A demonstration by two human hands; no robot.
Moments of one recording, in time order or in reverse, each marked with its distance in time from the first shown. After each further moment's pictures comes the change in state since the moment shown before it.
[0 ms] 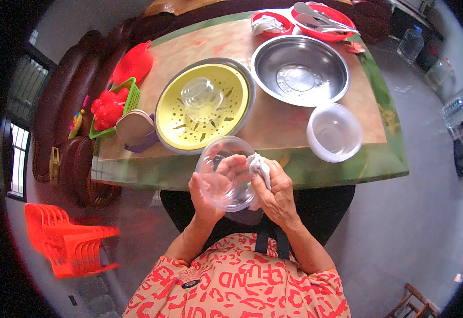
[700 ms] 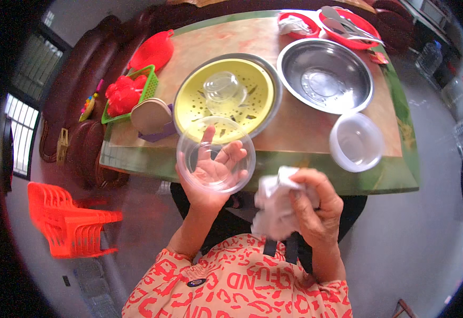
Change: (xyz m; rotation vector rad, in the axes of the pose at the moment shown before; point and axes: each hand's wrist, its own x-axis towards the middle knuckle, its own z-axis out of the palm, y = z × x) left_hand 0.005 0.039 -0.012 -0.306 0.110 0.035; right_hand -0.021 -0.059 -0.025 0.228 -0.023 -0.007
